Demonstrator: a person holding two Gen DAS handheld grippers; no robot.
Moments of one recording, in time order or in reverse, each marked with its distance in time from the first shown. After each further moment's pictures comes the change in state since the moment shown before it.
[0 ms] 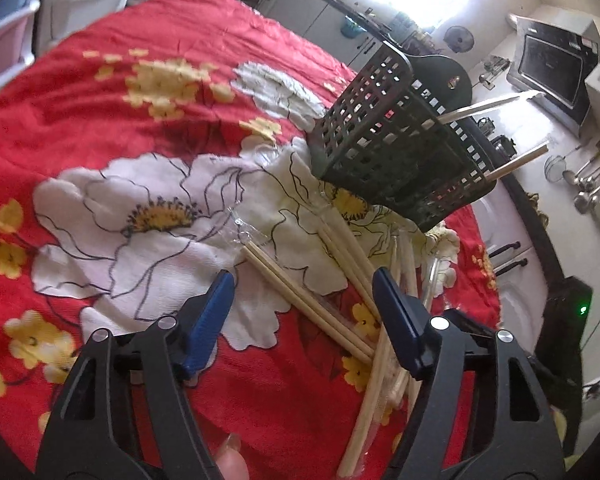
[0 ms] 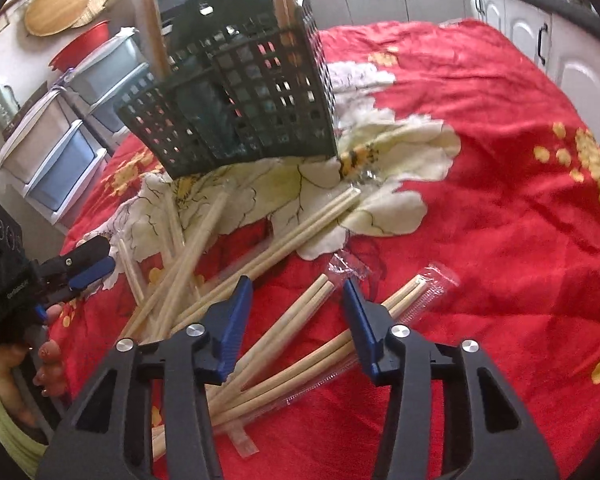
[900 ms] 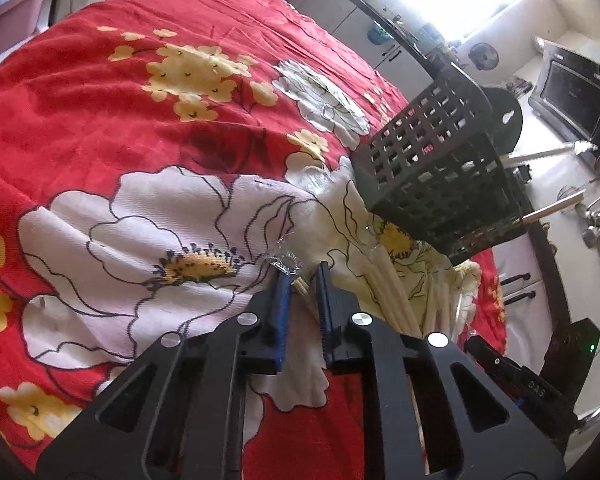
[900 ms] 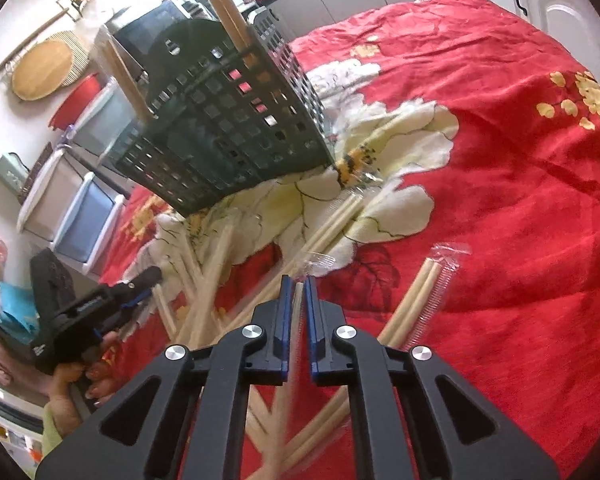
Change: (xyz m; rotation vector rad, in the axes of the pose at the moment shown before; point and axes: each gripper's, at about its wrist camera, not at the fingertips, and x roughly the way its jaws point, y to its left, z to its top) left arm 0.021 0.030 0.023 -0.105 -0.003 0.013; right arm -0.002 -0.015 0.006 0.181 -0.053 0.135
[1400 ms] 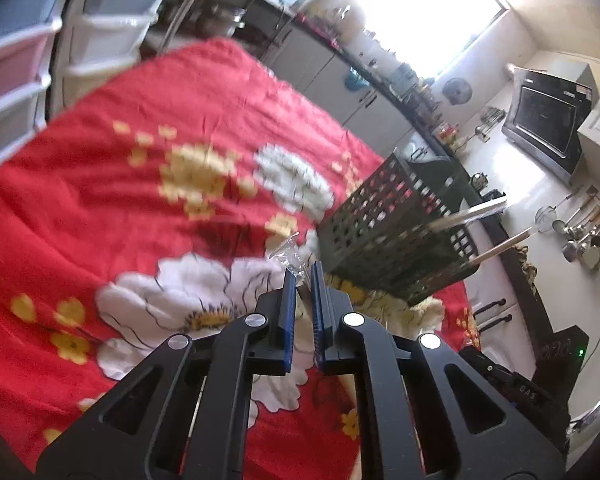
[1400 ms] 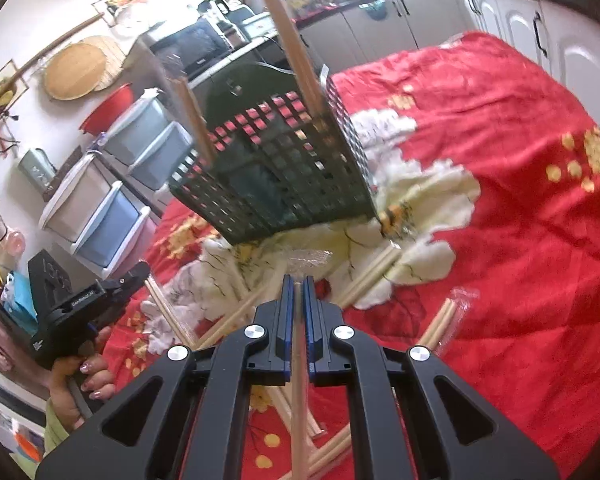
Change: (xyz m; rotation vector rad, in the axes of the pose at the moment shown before) left arm -0.071 -0.016 0.018 0.061 -0.196 -0.042; right arm -0.035 0.029 0.011 -0.086 -0.098 0.058
